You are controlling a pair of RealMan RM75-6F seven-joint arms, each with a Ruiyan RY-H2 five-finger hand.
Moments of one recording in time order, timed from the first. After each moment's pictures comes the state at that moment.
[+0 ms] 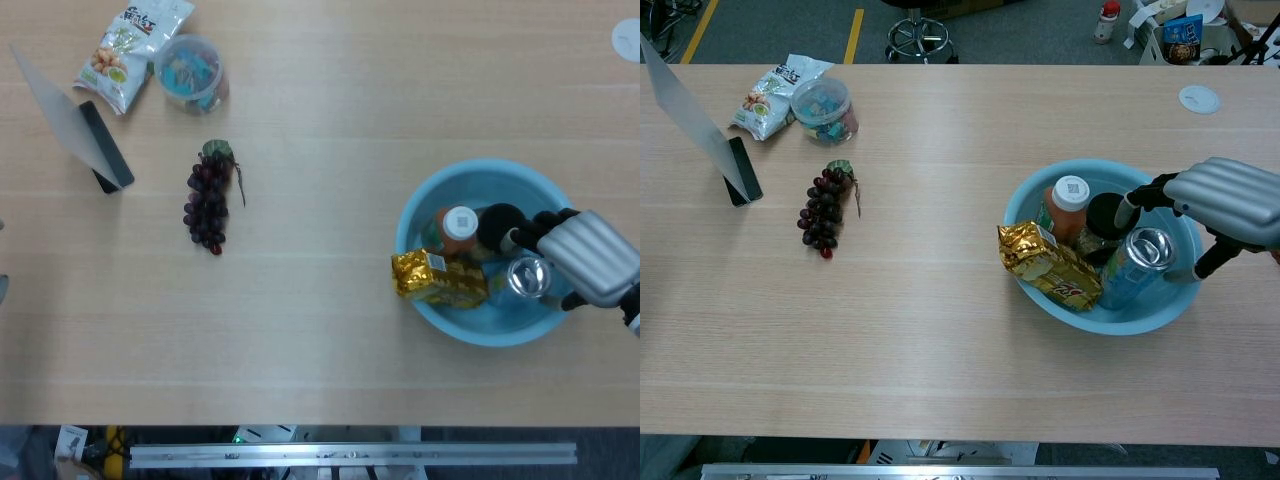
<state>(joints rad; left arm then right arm) -0.08 -1.09 0.00 -1.68 1.48 1.45 0.12 0.44 -1.15 -0.04 -1.72 -1.61 0.95 -0.20</state>
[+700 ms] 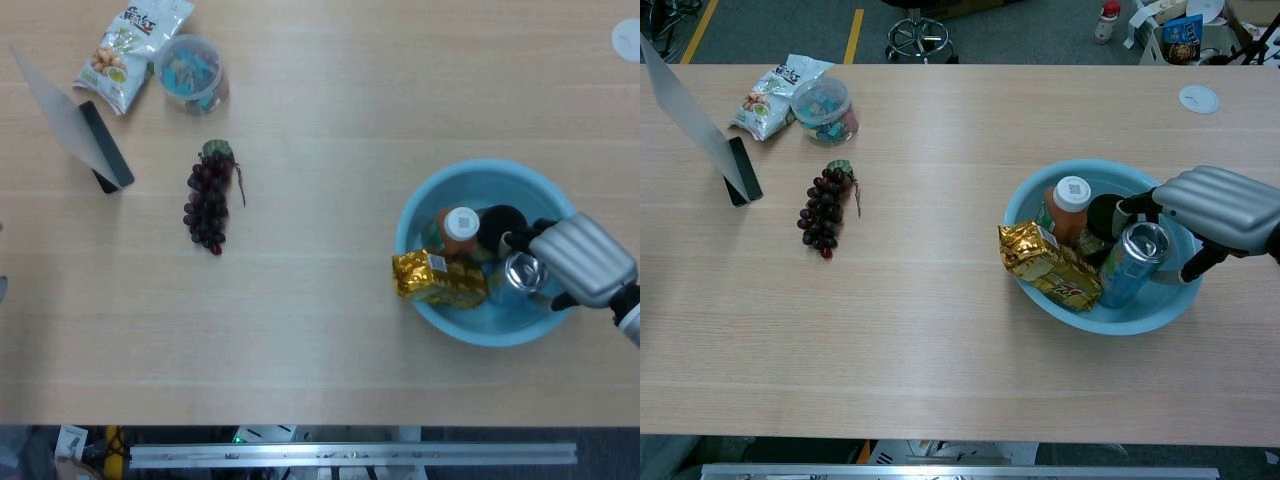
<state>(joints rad) -0.08 -1.09 0.00 -1.65 1.48 1.44 0.09 0.46 -1.18 -0.05 -1.74 -1.54 0.93 -0.24</state>
